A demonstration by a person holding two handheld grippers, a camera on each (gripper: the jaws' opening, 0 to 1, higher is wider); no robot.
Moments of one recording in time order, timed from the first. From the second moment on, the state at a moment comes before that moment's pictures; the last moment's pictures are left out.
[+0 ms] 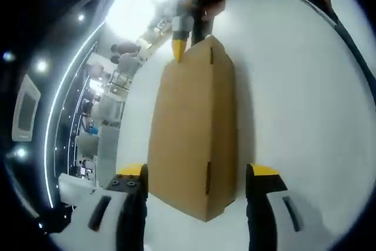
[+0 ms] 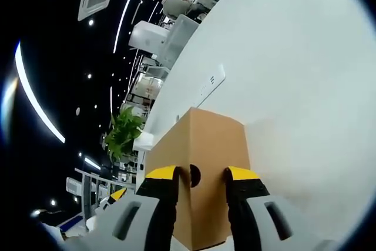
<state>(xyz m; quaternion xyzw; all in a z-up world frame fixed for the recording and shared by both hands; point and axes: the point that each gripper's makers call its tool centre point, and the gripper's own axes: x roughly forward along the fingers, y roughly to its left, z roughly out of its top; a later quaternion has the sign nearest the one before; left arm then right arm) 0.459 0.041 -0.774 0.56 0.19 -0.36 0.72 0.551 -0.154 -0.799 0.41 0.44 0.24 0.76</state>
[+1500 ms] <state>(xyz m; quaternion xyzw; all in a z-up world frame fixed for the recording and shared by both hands) 0.480 0.036 -0.810 0.62 0.15 -0.26 0.73 0.556 -0.156 -0.802 0.42 0.44 0.24 0.76</state>
